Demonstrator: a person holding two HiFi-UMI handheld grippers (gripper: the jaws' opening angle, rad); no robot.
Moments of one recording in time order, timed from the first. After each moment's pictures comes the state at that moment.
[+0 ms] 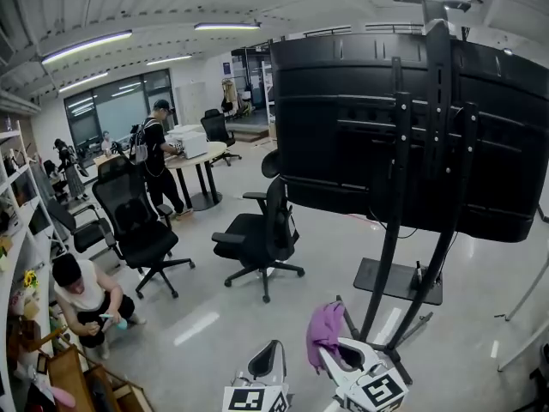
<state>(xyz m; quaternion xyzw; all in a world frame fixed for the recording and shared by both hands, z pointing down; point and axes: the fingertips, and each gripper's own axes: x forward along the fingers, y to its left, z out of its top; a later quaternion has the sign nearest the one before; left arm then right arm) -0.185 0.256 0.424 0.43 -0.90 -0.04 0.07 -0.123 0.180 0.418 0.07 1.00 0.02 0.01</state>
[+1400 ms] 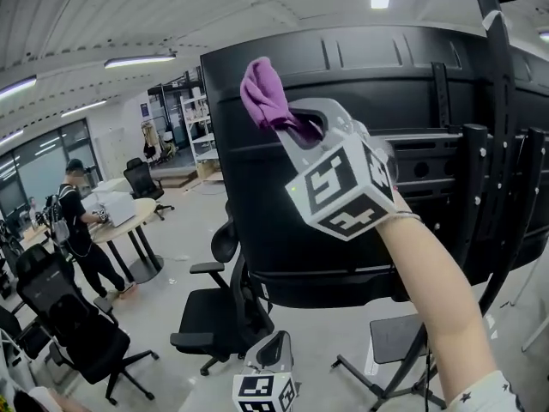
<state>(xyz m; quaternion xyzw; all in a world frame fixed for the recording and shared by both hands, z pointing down) -0.611 -0.023 0.372 0.59 -0.81 0.00 0.05 -0.608 -0.114 -0.027 -0.23 0.83 0.50 0.10</state>
